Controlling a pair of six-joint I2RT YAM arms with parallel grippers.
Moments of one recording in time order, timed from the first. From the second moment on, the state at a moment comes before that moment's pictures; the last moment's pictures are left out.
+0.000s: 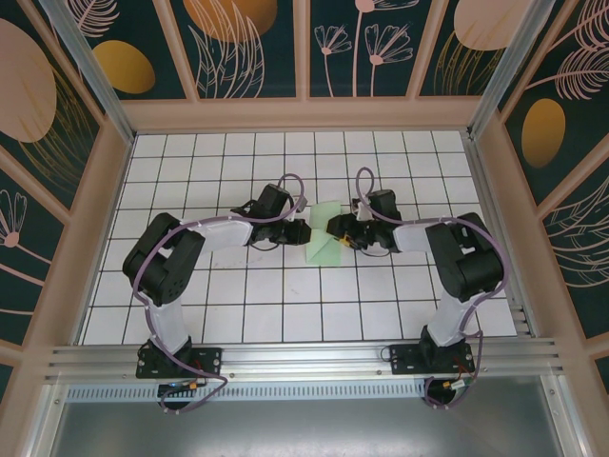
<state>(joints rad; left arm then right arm) -0.61 1.86 1.05 -0.08 0.44 -0.49 0.38 1.78 0.75 0.23 -0.68 0.77</state>
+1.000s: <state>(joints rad) -0.57 1.25 0.91 0.20 0.46 -0.71 0.23 1.32 0.91 0.54 -1.03 0.84</state>
